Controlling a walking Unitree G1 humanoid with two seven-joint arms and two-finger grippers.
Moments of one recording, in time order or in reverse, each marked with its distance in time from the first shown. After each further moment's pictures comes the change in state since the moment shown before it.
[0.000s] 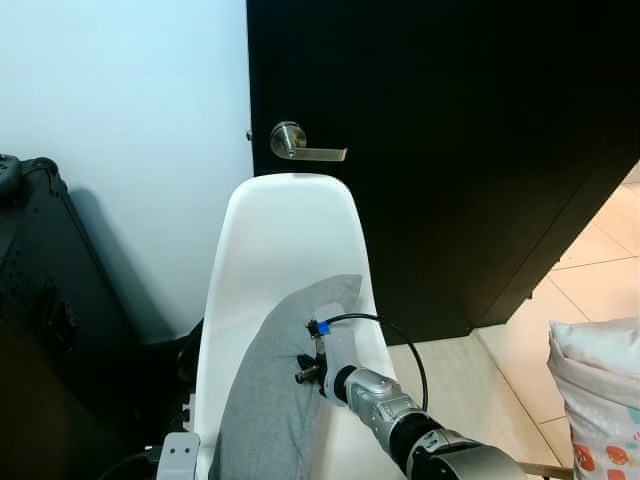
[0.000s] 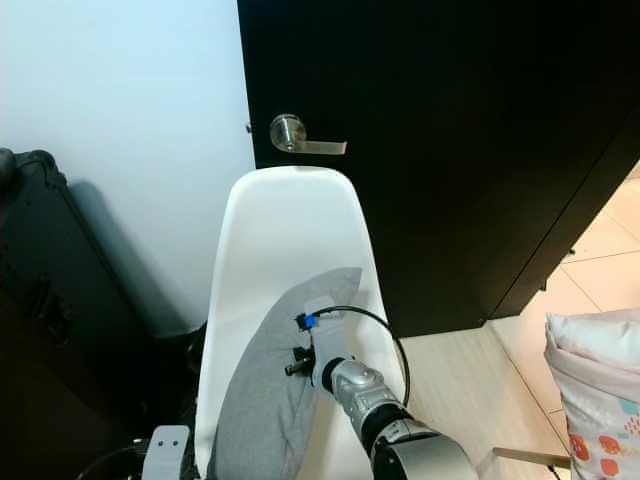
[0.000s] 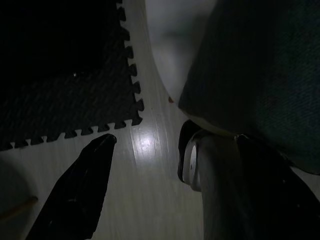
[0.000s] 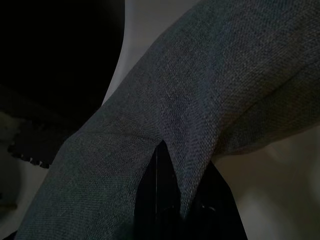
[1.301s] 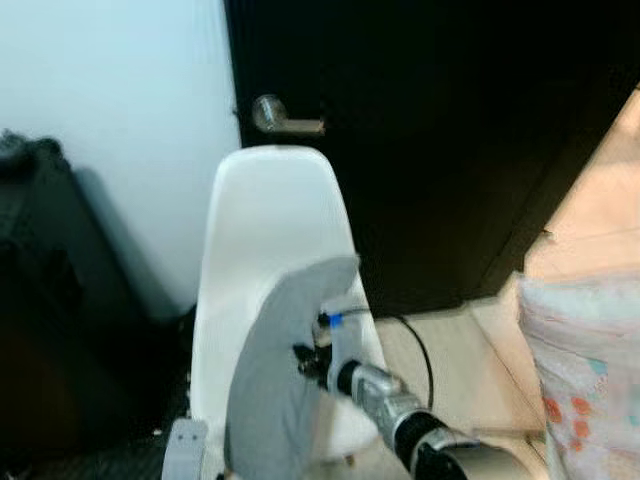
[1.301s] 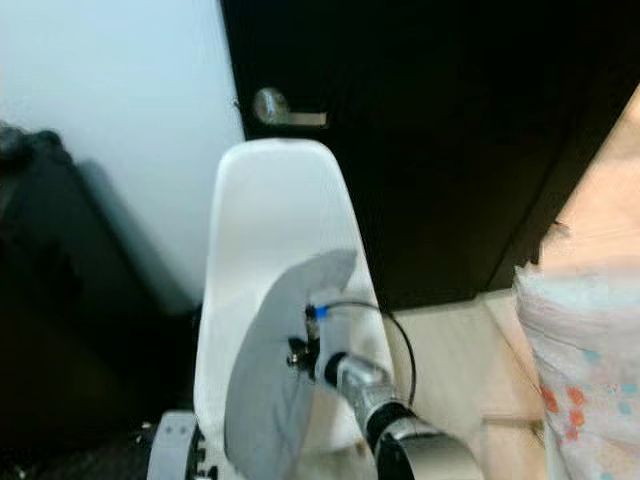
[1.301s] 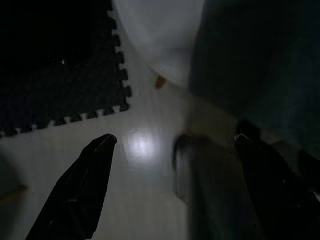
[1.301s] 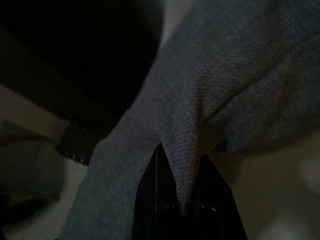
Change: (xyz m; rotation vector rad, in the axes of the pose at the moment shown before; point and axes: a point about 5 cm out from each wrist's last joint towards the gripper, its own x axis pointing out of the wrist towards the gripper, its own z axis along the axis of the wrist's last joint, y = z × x) left arm 0.002 -0.006 0.008 0.039 -0.033 -0.046; right arm -0.002 0.001 0.006 0.082 -0.101 0.104
